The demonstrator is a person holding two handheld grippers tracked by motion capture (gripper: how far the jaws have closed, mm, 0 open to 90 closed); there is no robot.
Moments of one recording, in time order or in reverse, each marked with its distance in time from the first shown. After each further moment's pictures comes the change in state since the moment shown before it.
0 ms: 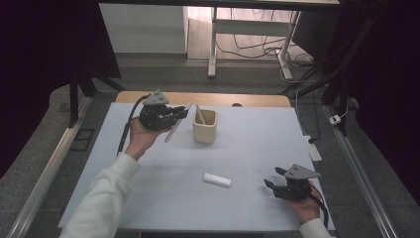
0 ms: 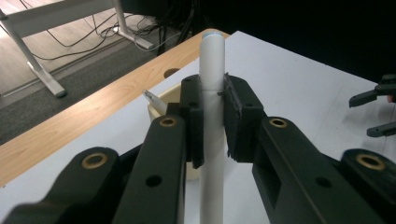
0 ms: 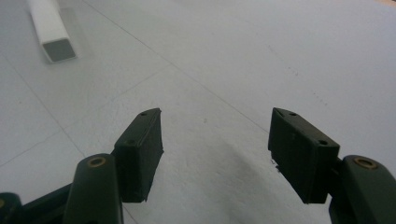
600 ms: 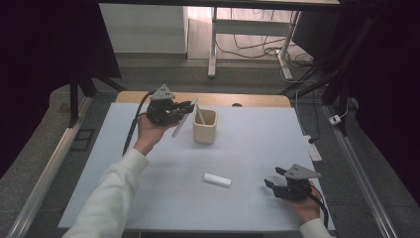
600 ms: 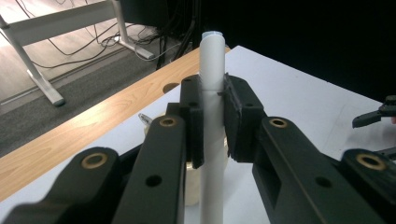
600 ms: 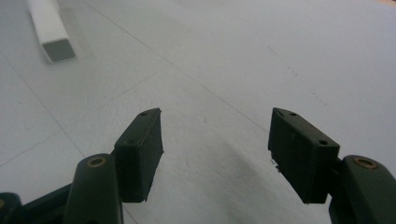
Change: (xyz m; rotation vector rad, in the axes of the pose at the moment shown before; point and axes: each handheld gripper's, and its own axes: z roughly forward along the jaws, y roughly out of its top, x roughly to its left) left arm 0.000 0.011 0.018 -0.035 0.007 -0.011; right arm 0.000 0.000 0.000 0.002 -0.003 0.003
